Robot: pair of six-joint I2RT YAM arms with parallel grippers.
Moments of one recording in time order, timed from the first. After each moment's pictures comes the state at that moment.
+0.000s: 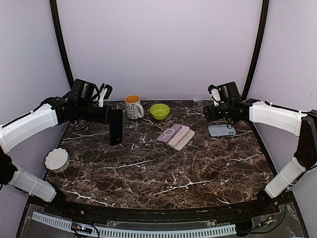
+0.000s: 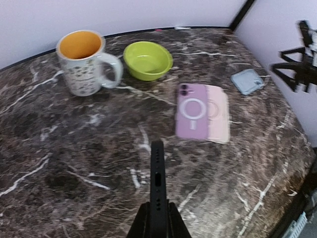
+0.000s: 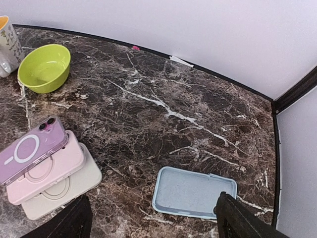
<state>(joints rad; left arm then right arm) -0.55 1.26 1.10 -0.47 0.13 -0.25 0.48 1.54 1.14 -0.27 0.28 -0.03</state>
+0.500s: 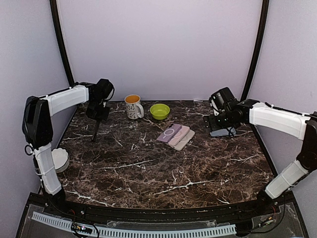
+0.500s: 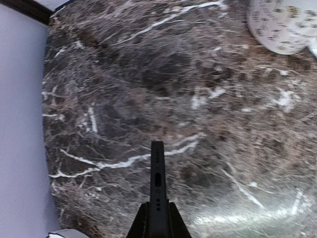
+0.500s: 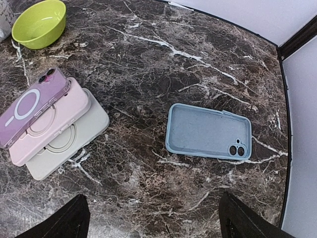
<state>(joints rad) -0.36 1.87 1.61 -0.92 -0.36 -0.21 0.57 1.50 1.14 -0.56 0.34 0.19</state>
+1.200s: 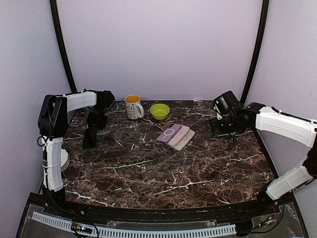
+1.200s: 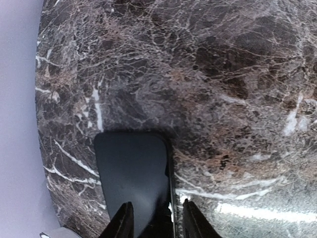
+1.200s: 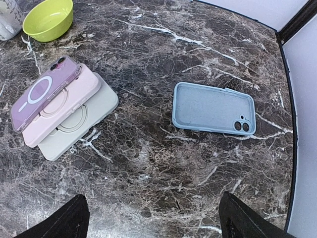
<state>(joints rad) -0.27 2.19 1.76 -1.03 -0.51 -0.30 0.62 1.38 1.08 -0.63 0.35 0.30</state>
